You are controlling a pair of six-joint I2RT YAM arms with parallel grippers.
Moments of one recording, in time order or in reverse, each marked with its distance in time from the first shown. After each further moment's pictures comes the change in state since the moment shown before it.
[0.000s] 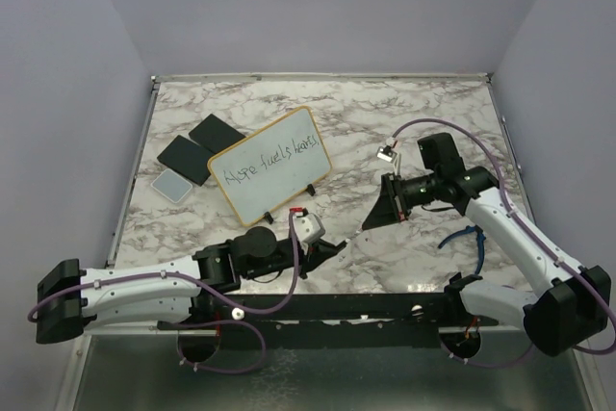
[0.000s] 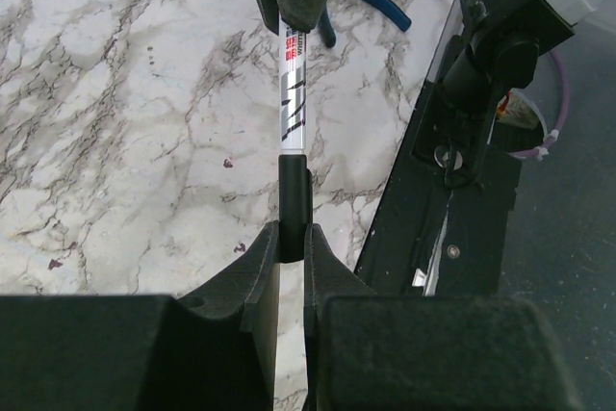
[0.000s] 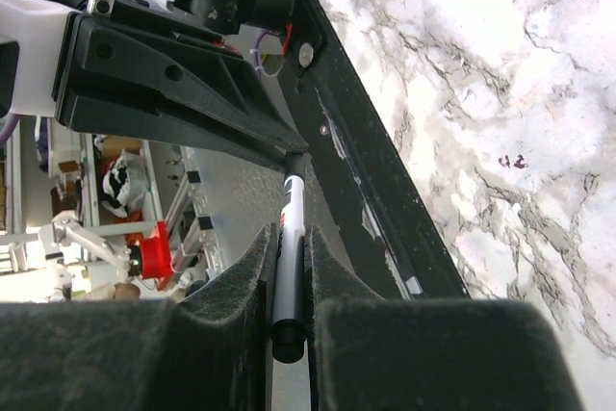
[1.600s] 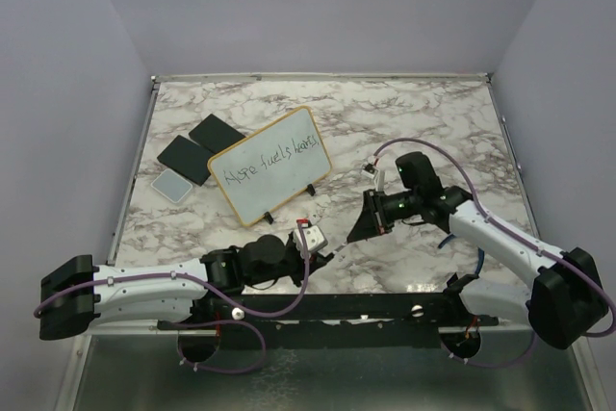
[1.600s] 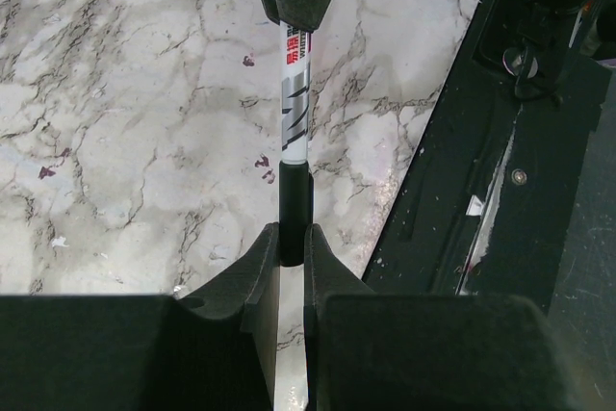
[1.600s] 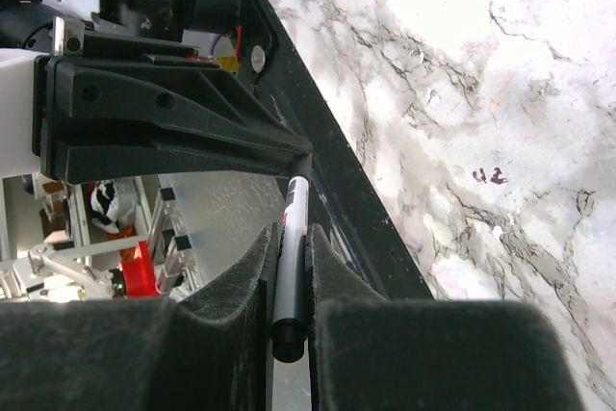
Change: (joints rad) left arm -0.008 0.063 -0.084 -0.032 -0.040 0.018; right arm 0.147 0.037 -0.216 0.356 0.140 0.207
